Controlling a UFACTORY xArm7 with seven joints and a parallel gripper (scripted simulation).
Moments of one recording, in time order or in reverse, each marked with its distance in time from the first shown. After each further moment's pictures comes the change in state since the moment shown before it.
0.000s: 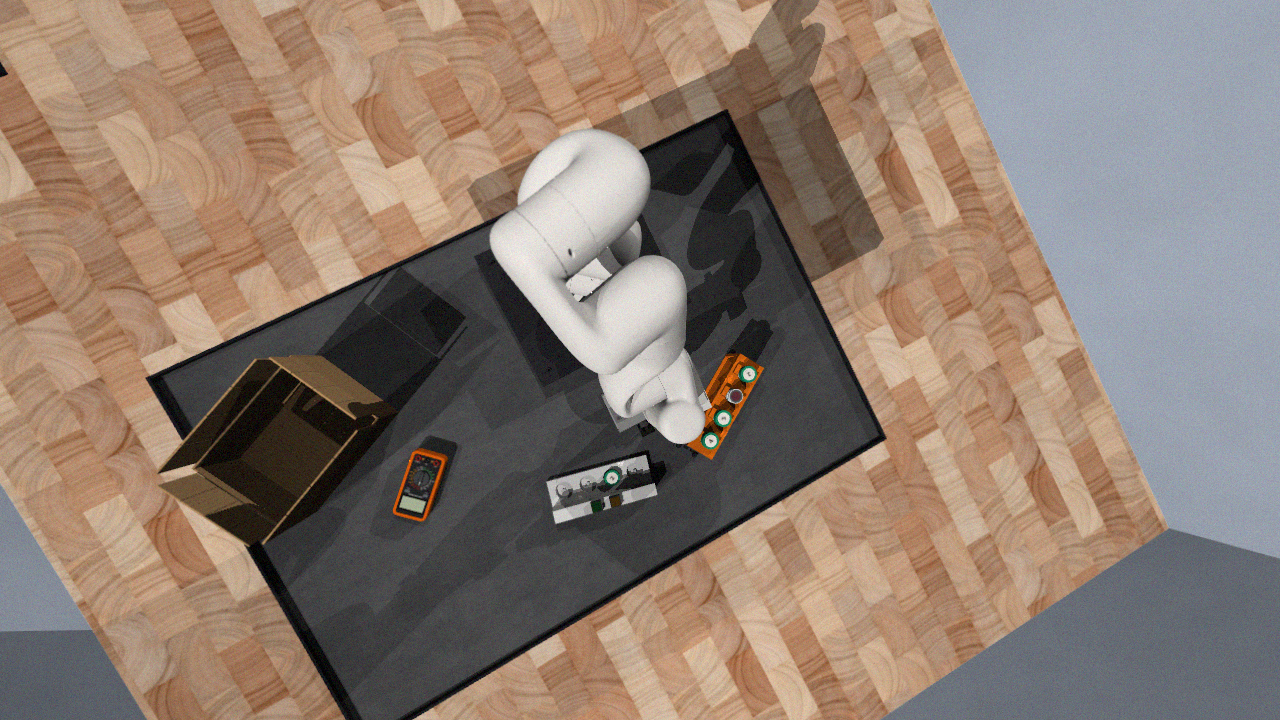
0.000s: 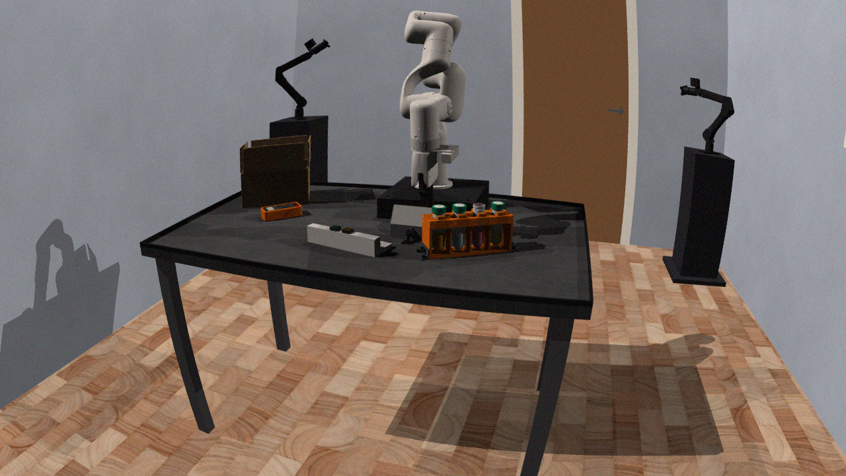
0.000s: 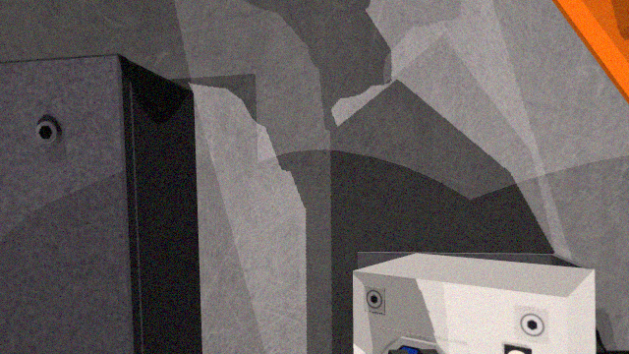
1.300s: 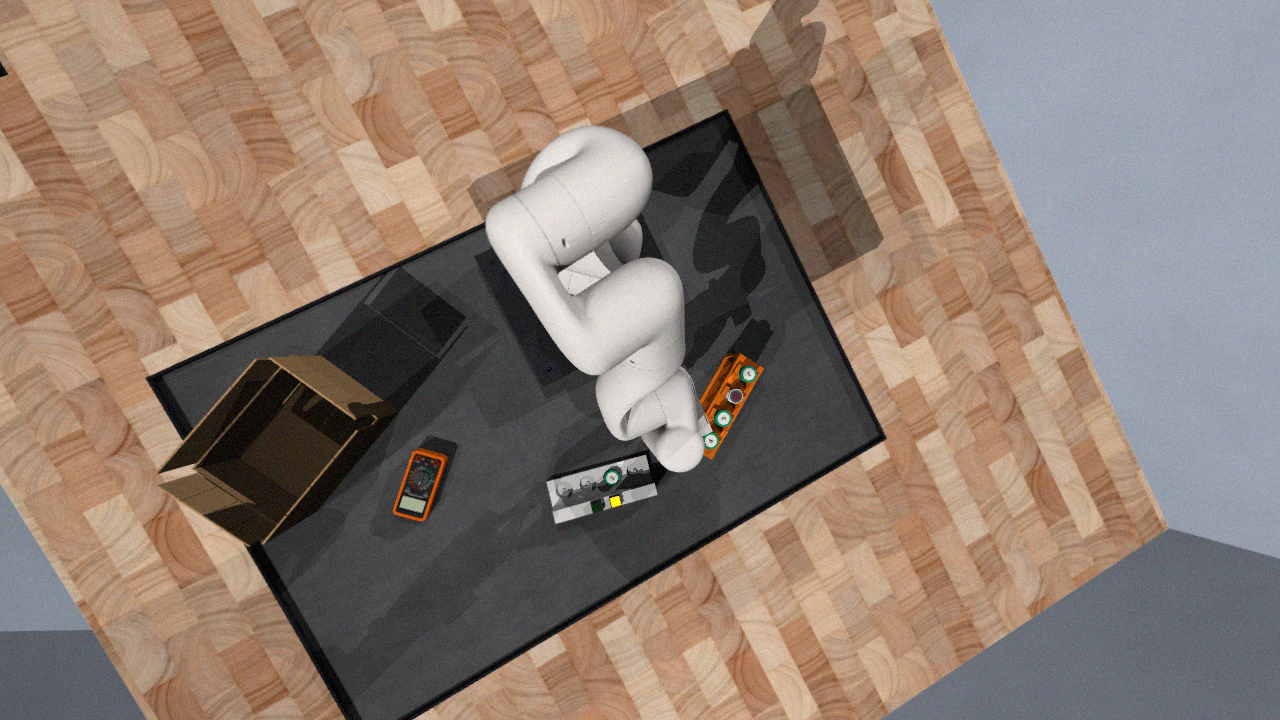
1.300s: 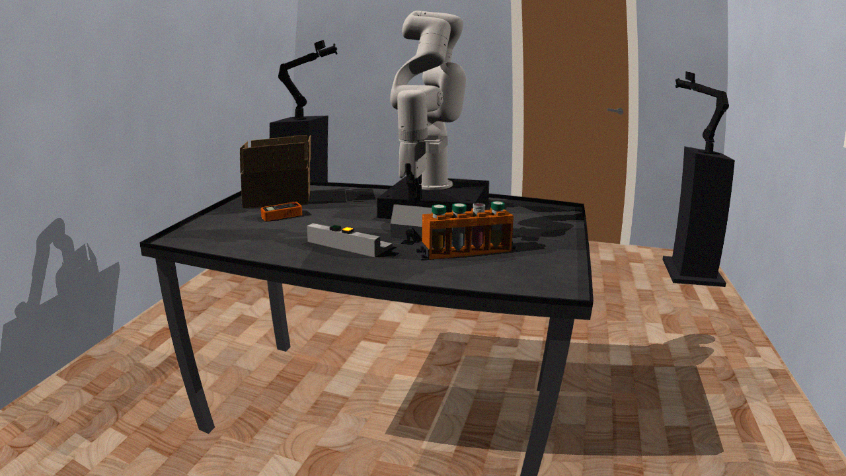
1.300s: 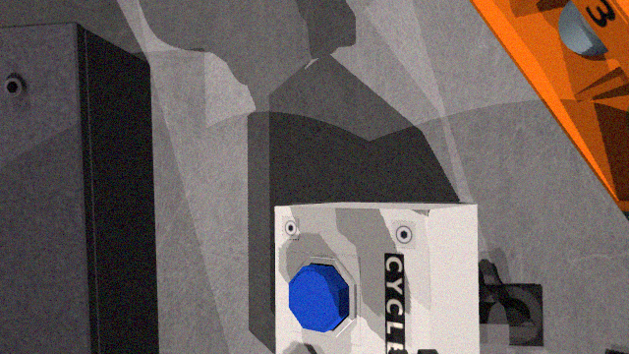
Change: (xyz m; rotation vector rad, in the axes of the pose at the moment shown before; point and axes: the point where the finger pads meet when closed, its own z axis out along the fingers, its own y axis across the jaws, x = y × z) arm -0.023 0.029 -0.033 -0.015 0.007 0.002
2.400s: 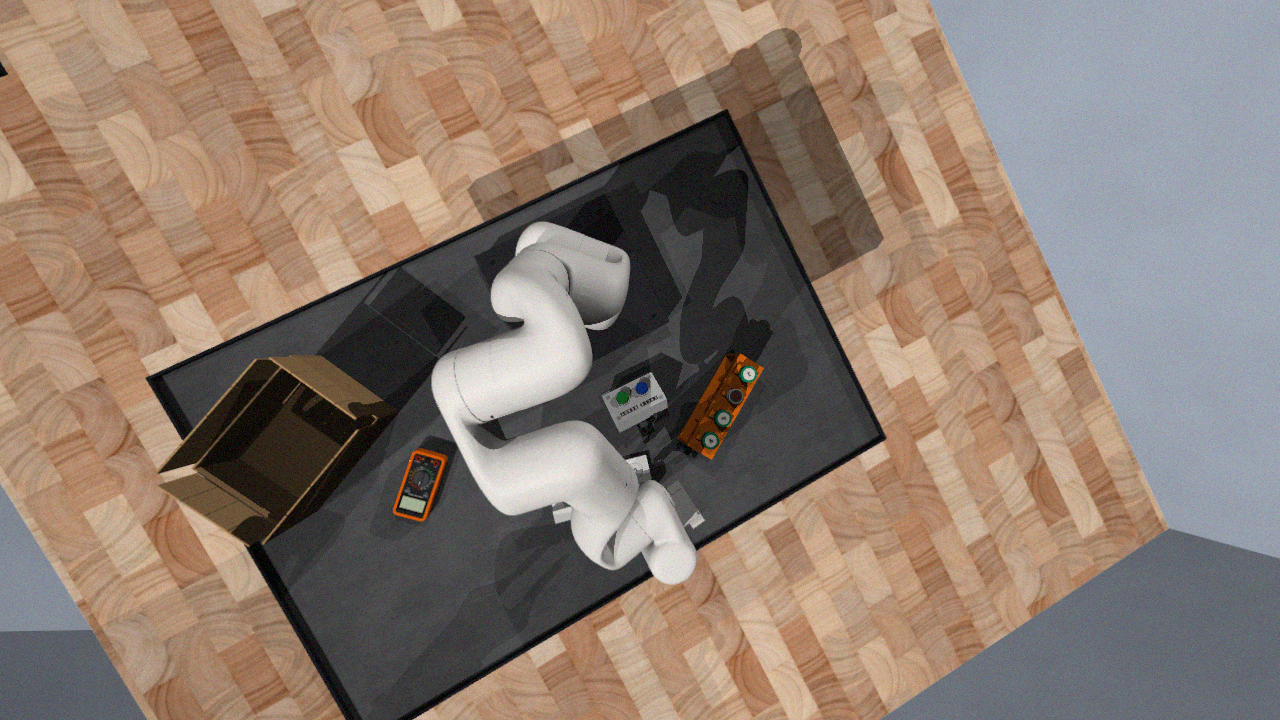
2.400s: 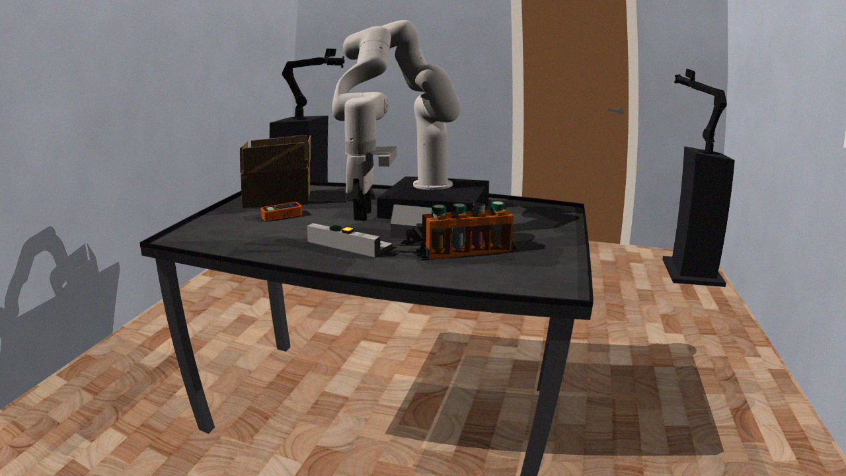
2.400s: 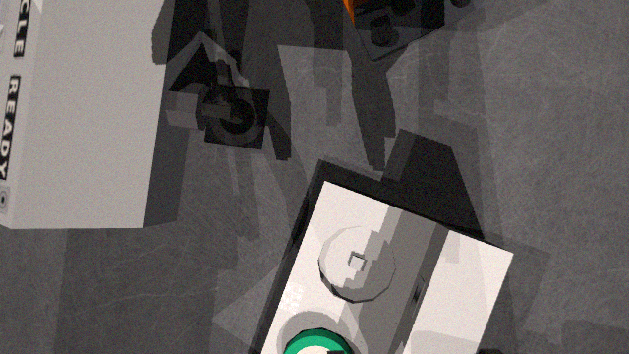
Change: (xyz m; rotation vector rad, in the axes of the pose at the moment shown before) arm -0.087 0.151 -0.007 -0.007 -0.024 -0.151
